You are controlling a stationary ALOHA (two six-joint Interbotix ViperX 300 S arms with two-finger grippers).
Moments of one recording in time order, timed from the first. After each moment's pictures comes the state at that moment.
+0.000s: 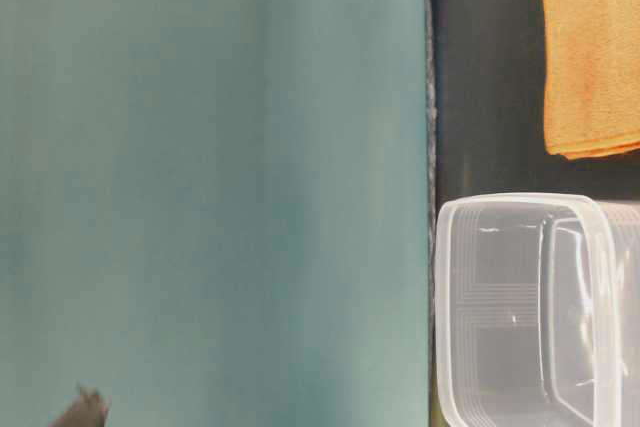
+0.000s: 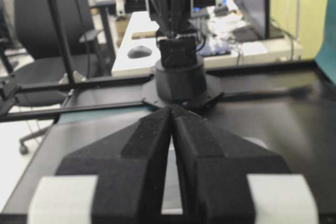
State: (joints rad) left arm -0.01 -0.59 0.76 0.04 0.16 -0.04; right arm 0.00 -0.97 1.18 0.01 -0.24 0.09
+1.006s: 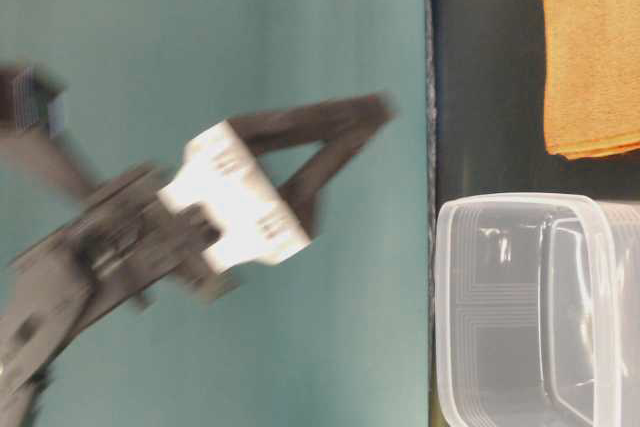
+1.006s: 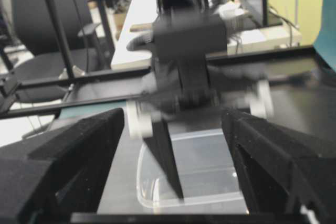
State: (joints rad) left arm 0.04 0.19 0.16 0.04 0.54 0.06; right arm -0.01 -1.02 1.18 0.01 -0.18 0.10
